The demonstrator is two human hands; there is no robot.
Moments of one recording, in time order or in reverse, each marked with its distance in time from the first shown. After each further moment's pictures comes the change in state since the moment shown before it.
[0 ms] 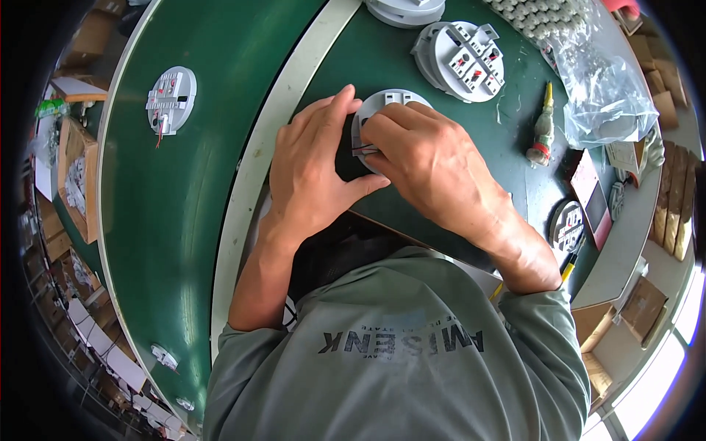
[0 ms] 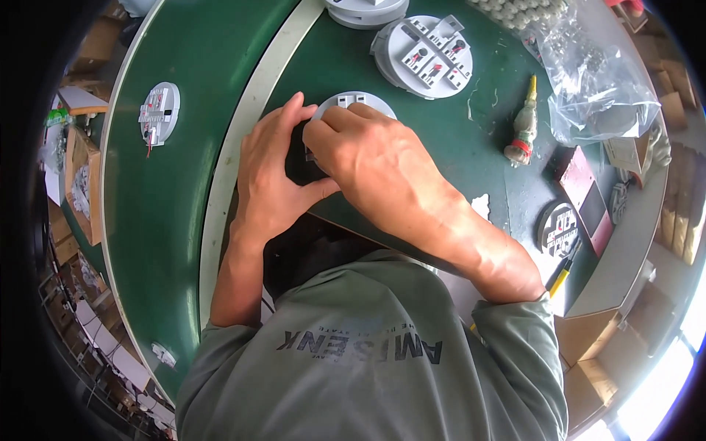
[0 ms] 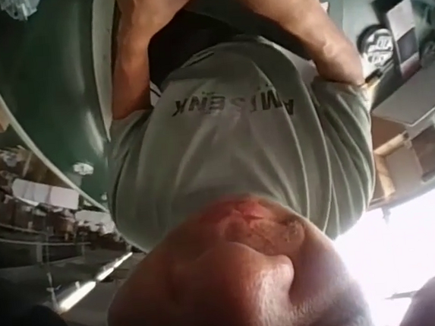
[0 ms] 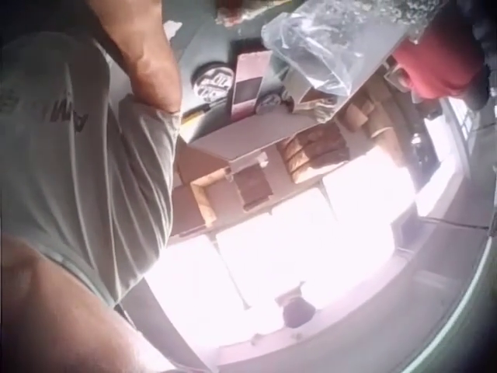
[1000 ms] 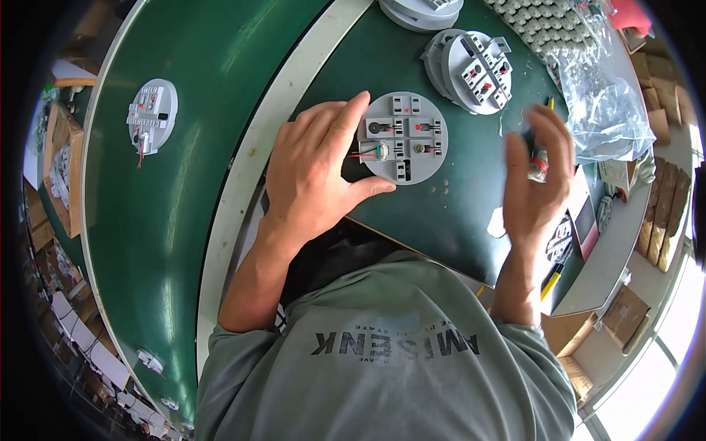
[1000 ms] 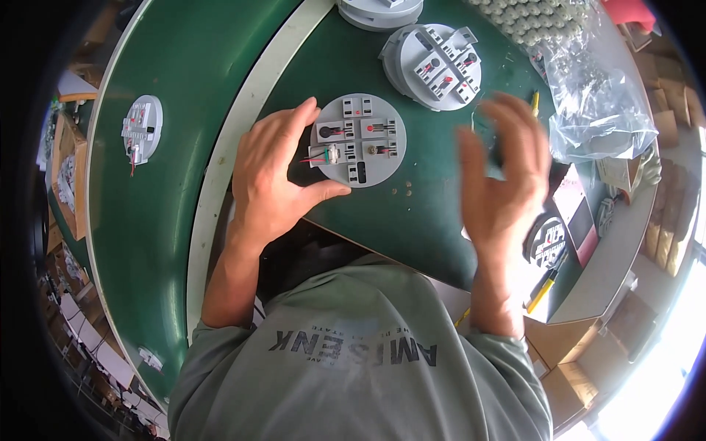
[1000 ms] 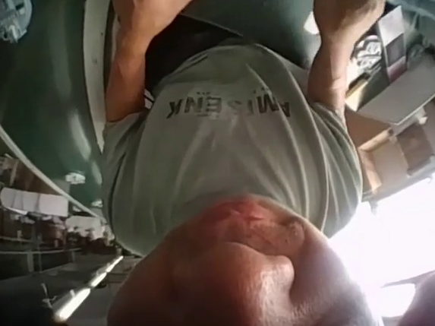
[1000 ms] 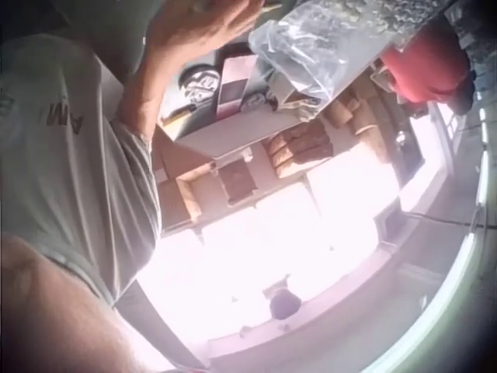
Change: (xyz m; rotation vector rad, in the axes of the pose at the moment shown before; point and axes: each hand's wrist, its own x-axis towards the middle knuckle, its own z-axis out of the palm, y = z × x) left_hand 0.020 -0.021 0.004 -0.020 -0.005 -0.045; right_hand -0.033 0.046 -0.035 -0.290 0.498 0.373
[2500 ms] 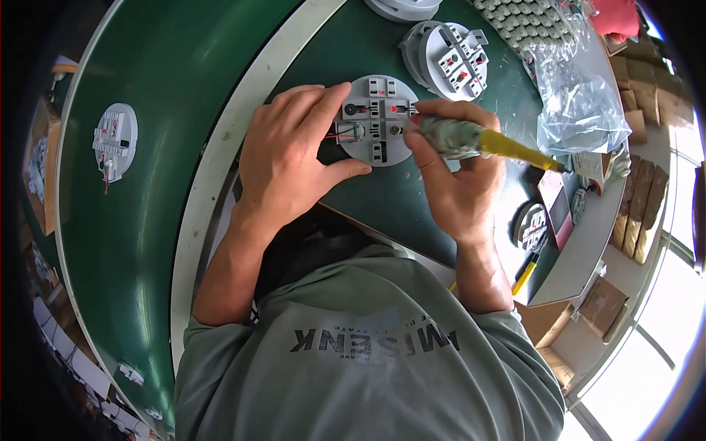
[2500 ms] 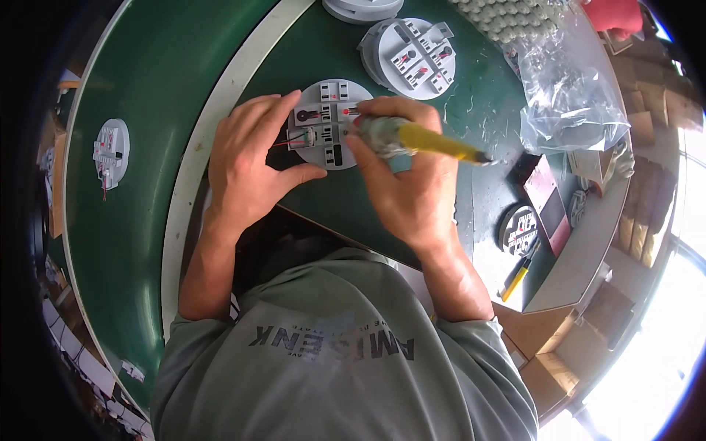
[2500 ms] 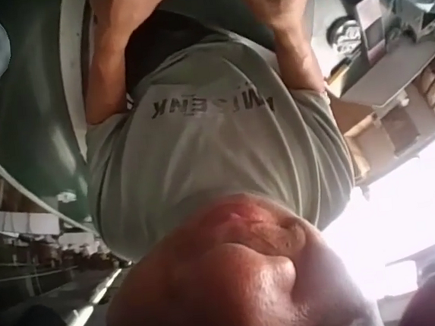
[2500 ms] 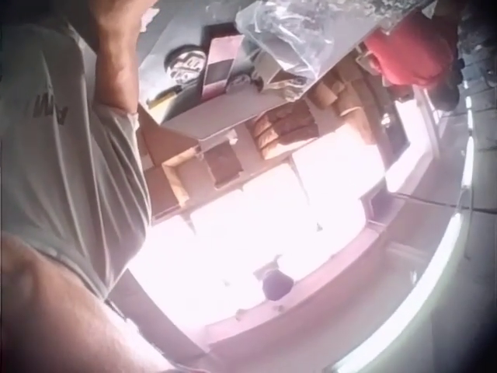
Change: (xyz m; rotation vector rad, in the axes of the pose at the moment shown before) left_hand 0.034 -0.019 0.017 -0.012 -0.019 0.030; right_hand 0.004 -0.021 0.054 0.712 -0.149 0.226
